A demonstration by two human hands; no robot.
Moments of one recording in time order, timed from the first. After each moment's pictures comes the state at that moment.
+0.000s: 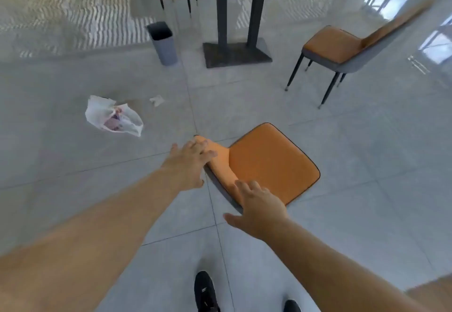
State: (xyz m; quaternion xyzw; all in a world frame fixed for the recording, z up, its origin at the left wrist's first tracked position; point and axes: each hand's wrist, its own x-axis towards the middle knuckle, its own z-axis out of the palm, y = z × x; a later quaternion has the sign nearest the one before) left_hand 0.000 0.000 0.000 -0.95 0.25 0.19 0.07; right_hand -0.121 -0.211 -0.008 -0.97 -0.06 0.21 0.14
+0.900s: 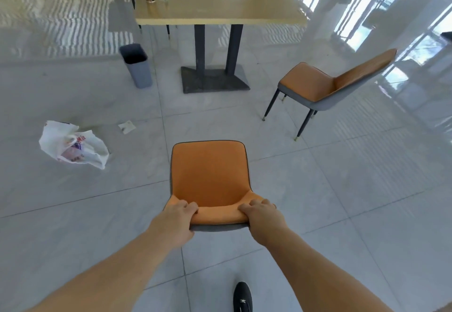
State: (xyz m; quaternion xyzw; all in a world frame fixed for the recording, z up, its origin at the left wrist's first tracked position) left_hand 0.084 -0.076 -0.033 -0.94 0.18 0.27 -0.09; right_hand 0.061 -0.338 -0.027 -0.96 -0.03 0.28 0.03
